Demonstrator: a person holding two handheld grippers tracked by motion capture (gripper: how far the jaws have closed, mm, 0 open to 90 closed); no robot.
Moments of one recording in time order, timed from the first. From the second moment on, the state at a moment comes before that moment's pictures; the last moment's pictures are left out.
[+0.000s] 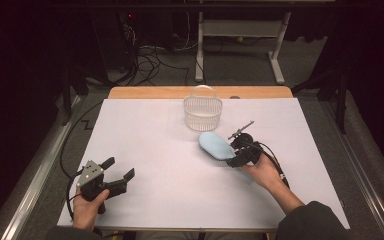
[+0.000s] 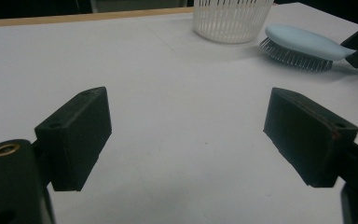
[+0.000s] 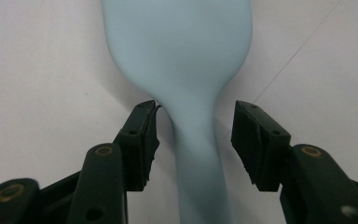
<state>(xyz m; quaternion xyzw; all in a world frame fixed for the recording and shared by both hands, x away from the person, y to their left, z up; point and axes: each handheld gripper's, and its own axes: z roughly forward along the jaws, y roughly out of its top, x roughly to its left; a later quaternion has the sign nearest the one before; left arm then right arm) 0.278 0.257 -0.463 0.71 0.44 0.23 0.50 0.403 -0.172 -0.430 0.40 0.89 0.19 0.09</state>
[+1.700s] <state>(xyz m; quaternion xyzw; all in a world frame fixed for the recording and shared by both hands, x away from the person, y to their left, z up) 0.278 0.254 -0.463 0.71 0.44 0.23 0.50 0.397 -0.176 -0.422 0.38 0.89 0.23 0.09</state>
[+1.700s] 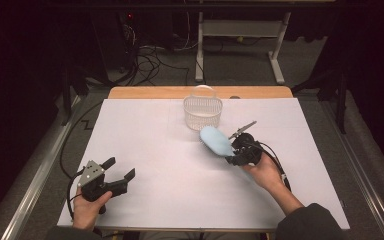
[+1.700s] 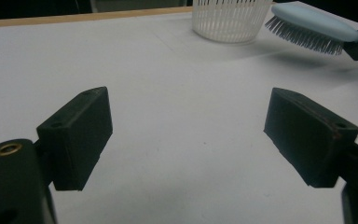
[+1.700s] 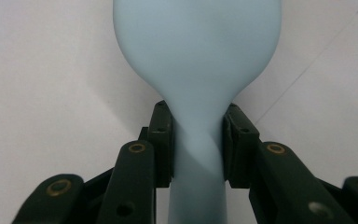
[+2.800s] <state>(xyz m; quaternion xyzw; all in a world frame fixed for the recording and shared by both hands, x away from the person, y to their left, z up) 0.275 0.248 -0.451 0.71 0.43 0.22 0.51 0.320 -0.222 -0.395 0.35 0.85 0.38 0.13</state>
